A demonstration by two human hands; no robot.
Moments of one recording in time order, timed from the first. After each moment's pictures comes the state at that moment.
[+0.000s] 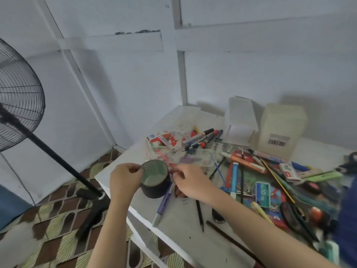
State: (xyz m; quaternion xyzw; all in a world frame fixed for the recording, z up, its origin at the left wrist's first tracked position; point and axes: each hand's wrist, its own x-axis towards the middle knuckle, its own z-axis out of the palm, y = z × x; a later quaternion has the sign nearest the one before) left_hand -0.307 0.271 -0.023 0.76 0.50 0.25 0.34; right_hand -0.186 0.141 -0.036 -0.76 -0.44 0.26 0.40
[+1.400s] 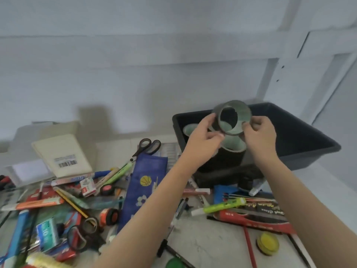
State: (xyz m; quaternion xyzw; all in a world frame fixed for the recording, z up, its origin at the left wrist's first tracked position) left_hand -0.034 -0.226 0.028 0.73 -0.18 -0.05 0.65; right_hand -0.036 -0.373 0.030 -0.77 0.16 -0.28 0.56
